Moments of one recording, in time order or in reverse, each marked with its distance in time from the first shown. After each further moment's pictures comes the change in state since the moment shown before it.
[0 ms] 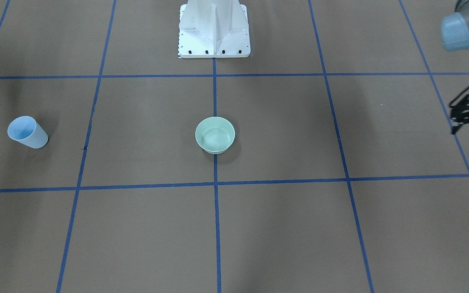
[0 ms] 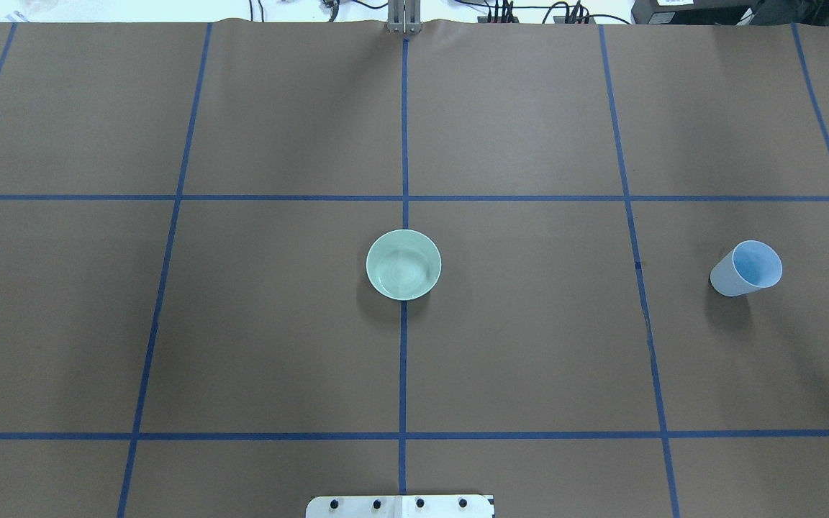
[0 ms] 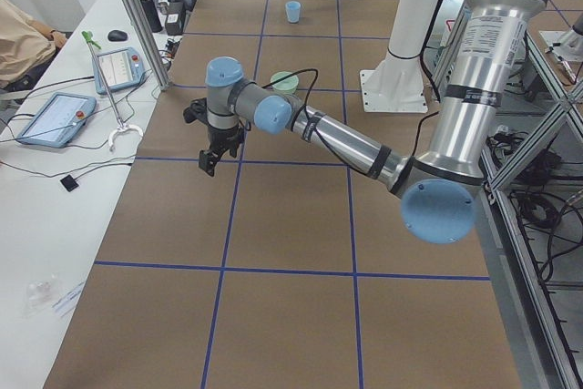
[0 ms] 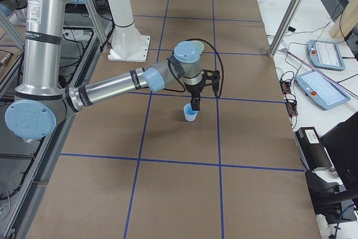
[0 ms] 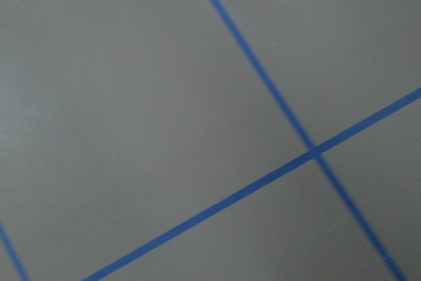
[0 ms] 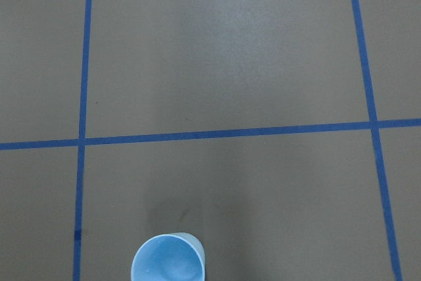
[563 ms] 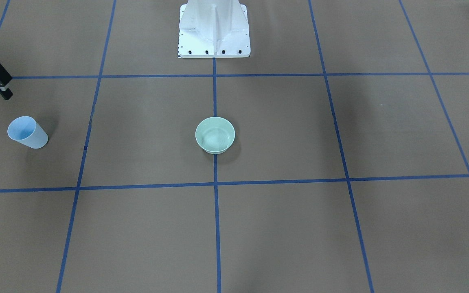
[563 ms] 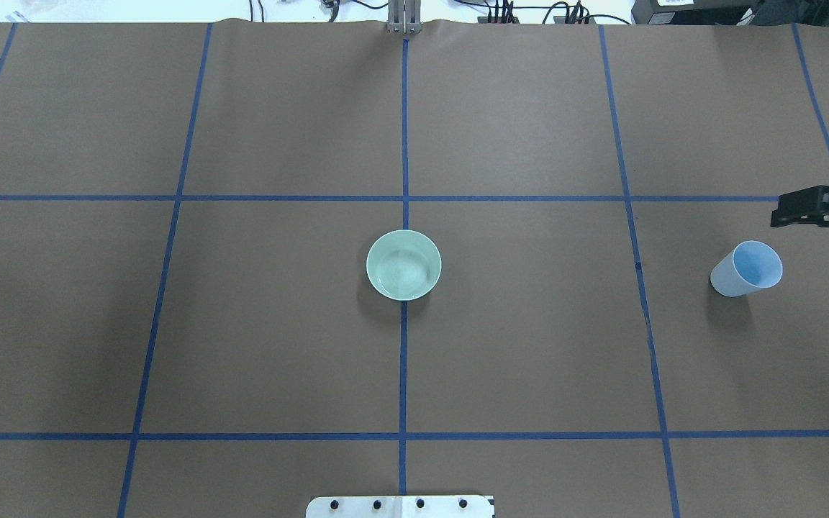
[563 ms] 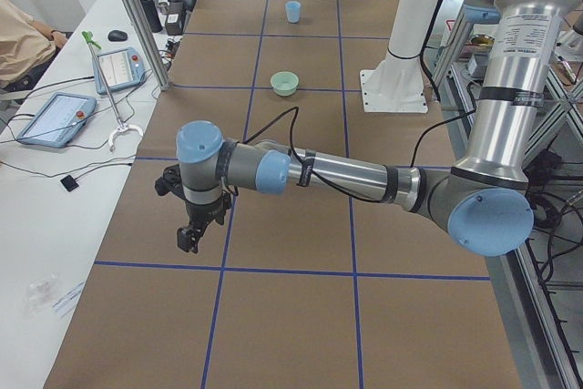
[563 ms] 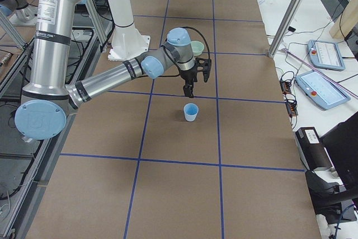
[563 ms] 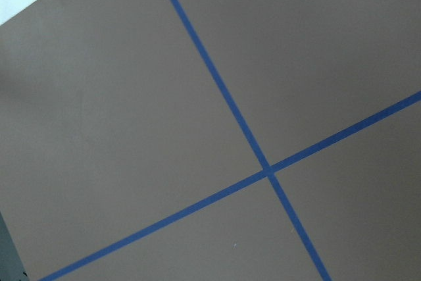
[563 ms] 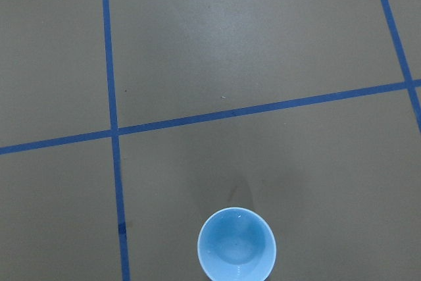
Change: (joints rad) left arm -0.225 0.054 0.231 -0.025 -0.095 0.203; right arm -0.309 -0.014 0.138 0.000 -0.286 0.392
